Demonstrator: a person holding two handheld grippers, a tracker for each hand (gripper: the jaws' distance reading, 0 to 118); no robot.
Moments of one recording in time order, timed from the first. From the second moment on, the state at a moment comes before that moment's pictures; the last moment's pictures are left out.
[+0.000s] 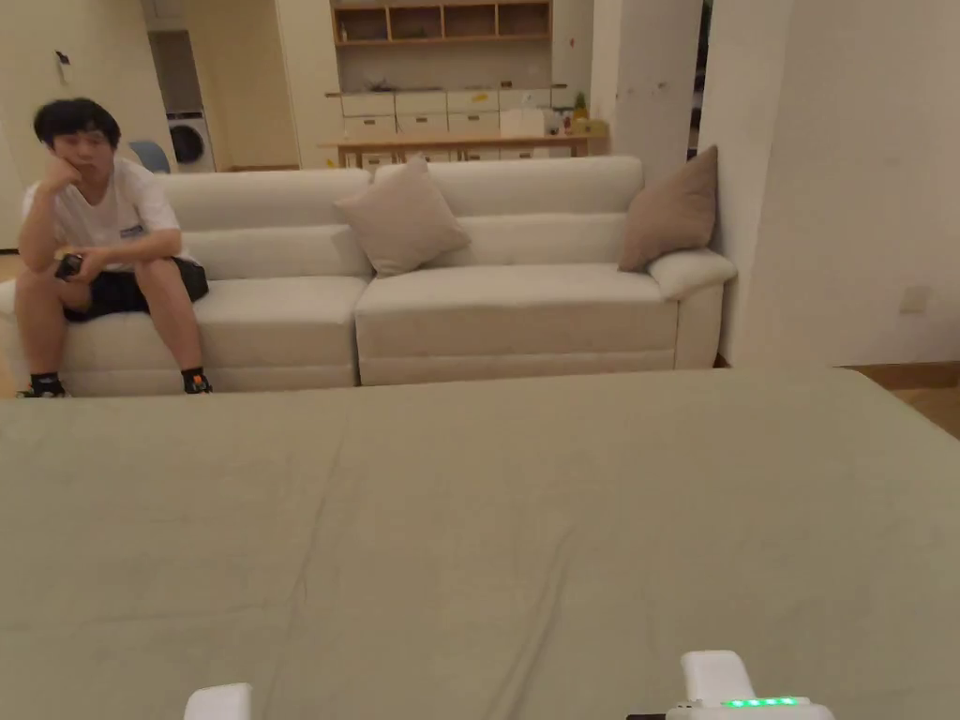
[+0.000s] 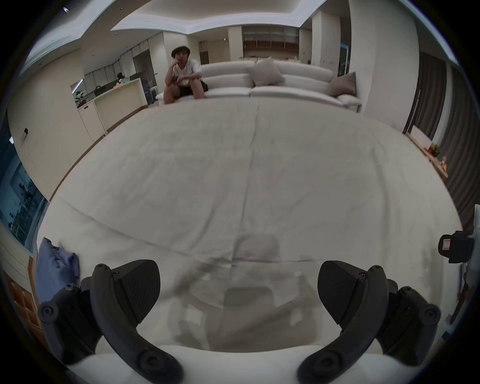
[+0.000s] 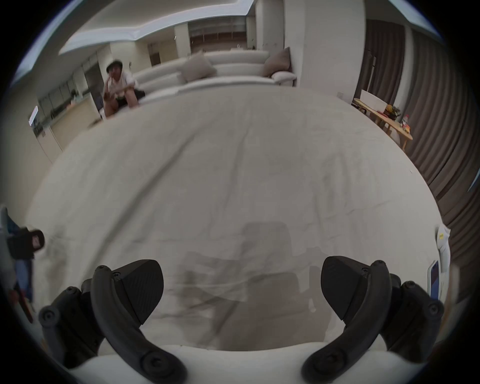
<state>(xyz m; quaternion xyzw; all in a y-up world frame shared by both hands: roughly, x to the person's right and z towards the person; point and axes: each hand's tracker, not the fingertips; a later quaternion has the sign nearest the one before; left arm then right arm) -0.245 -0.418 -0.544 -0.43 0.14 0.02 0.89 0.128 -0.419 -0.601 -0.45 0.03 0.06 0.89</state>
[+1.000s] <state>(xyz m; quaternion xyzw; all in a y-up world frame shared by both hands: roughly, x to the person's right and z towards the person) -0.264 -0.460 -0.545 -0.43 0.09 0.05 0.90 0.133 -0.453 -0.590 -0.43 0.04 0.03 0.90</state>
